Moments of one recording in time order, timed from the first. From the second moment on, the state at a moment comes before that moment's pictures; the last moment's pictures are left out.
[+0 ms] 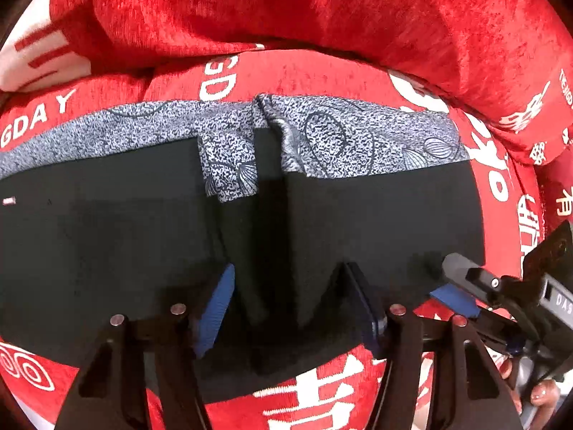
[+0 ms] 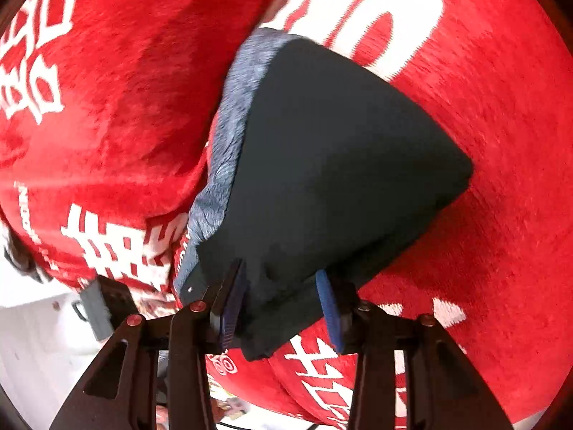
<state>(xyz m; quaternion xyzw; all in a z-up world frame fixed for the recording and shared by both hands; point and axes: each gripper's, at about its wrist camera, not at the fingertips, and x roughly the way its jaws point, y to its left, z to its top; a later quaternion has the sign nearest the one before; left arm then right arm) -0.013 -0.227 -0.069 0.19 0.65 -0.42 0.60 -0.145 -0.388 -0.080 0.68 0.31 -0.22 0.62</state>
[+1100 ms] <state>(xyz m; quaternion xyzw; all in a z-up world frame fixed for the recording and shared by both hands) -0.019 -0.266 -0.031 0.26 0.54 -0.39 0.70 -0.089 -0.457 -0.019 0.47 0.42 -0.26 0.73</state>
